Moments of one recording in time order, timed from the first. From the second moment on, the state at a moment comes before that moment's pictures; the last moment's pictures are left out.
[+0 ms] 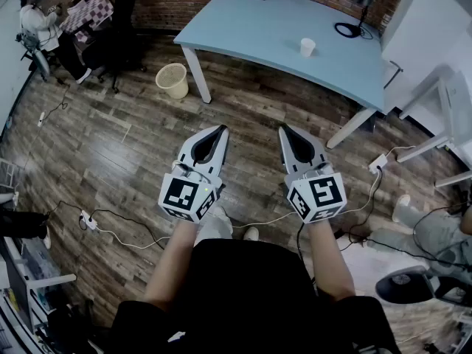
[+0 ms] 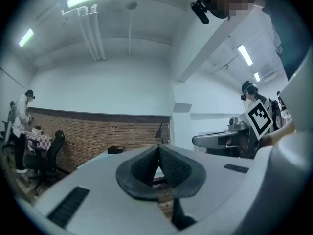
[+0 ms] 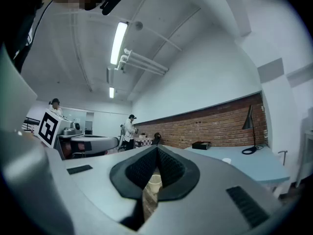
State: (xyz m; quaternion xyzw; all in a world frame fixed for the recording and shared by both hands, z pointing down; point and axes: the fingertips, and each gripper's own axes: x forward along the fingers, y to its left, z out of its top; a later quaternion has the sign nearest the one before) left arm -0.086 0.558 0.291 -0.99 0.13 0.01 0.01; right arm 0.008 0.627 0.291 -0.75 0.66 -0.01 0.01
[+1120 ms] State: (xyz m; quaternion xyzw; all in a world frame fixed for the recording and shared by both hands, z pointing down) left arm 0.000 0.489 0.305 -1.00 0.08 0.01 0.00; right arm 0.080 0.563 0.305 -0.77 0.64 -0.01 -0.01
